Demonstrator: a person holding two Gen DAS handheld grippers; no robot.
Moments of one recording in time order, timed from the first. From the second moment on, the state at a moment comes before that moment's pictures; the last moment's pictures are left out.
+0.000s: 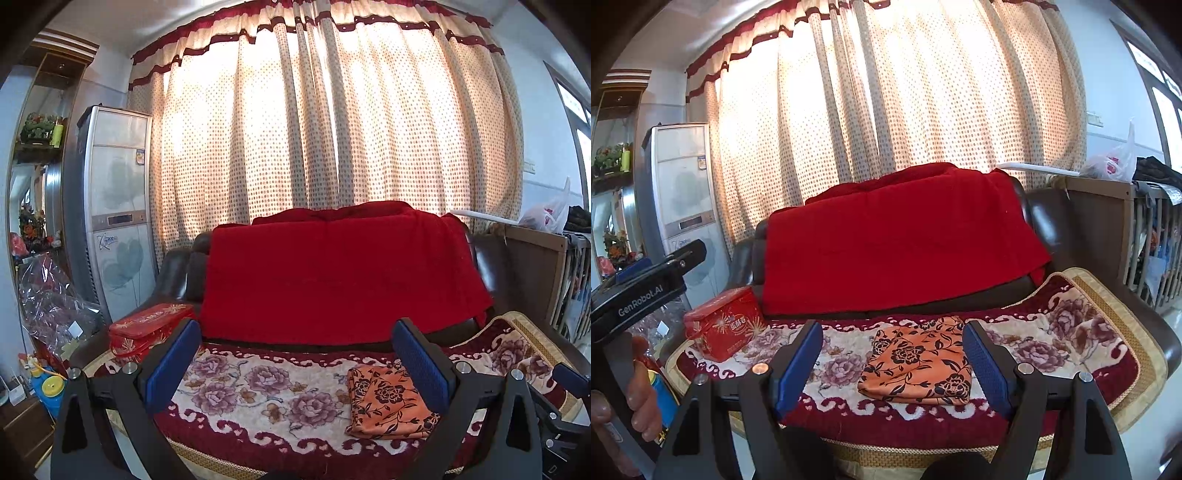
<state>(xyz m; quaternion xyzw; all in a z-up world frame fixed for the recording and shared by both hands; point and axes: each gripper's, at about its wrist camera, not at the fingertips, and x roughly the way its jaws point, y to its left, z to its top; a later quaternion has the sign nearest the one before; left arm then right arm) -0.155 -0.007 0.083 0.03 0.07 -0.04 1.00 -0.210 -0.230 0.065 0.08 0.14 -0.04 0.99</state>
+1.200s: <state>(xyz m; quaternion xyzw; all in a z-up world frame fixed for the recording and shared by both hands) -0.155 -0.010 0.089 0.03 0.06 -0.05 1.00 -0.214 -0.230 0.072 0.07 0.13 -0.05 0.99</state>
